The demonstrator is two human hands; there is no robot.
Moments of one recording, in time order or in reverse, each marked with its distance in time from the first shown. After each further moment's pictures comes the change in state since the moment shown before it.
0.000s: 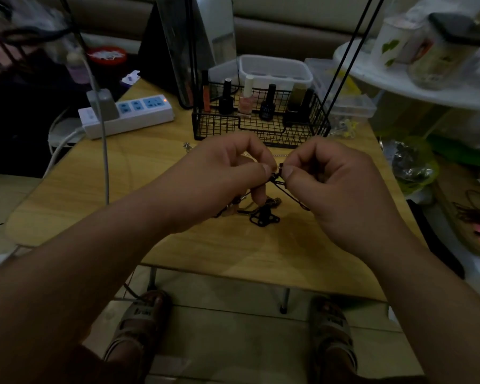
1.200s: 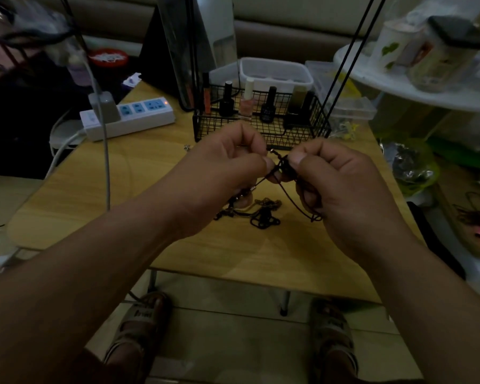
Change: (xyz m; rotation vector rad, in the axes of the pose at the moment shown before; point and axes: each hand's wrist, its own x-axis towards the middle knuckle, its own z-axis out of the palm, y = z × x) left_hand 0.003 0.003 0.008 -0.248 0.087 0.041; right_hand 0.003 -0.003 0.003 0.310 0.041 0.170
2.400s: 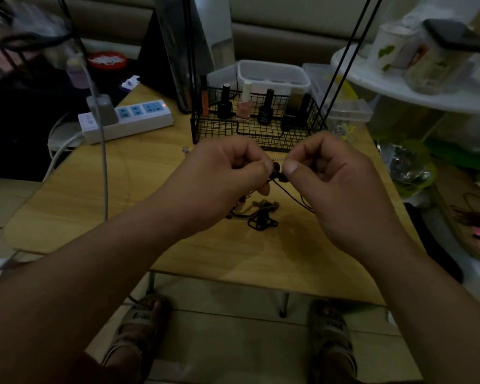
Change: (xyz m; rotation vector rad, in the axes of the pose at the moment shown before) left_hand -0.001 -0.004 0.000 0.324 0.050 0.072; right_hand 0.000 0.000 -0.004 -0.283 0.019 -0.162
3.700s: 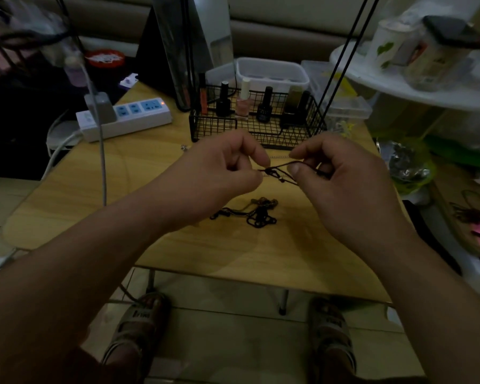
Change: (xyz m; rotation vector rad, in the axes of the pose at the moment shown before) left_hand 0.003 -0.005 -0.010 0.066 -0.094 -0.010; right_hand 0.003 0.012 -0.008 -0.390 0.099 -0.083
